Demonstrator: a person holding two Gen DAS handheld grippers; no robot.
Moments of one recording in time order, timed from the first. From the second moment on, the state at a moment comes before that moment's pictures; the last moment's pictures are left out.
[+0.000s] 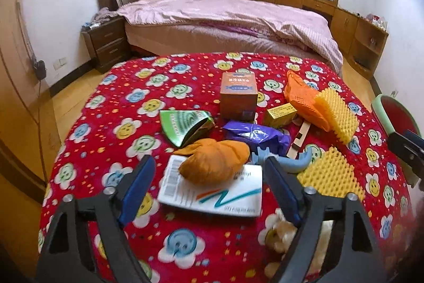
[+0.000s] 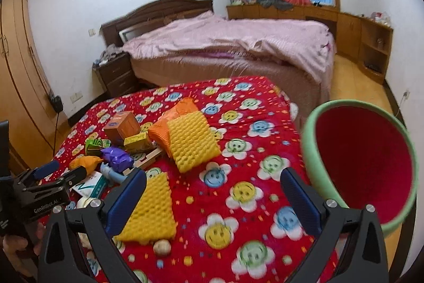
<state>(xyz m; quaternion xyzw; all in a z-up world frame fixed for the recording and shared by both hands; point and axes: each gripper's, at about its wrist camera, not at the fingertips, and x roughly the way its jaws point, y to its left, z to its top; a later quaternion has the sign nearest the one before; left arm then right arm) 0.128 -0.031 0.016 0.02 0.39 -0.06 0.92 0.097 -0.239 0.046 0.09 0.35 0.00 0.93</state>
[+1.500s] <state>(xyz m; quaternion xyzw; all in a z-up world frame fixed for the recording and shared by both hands) 0.099 -0.078 0.085 0.00 0.34 -0.19 0.92 0.078 -0.262 0.081 0.13 0.33 -0.01 0.93</state>
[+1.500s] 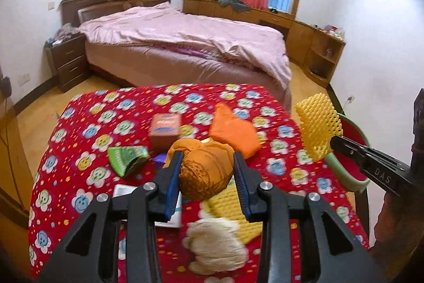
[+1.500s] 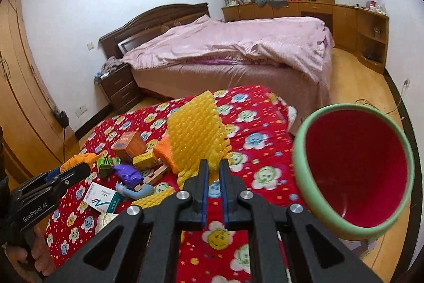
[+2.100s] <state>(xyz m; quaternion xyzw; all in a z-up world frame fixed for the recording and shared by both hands) 0.085 -0.216 0.107 0.04 0.33 -0.27 0.90 0.019 -0.376 0.087 0.16 0.32 -0.10 0.93</state>
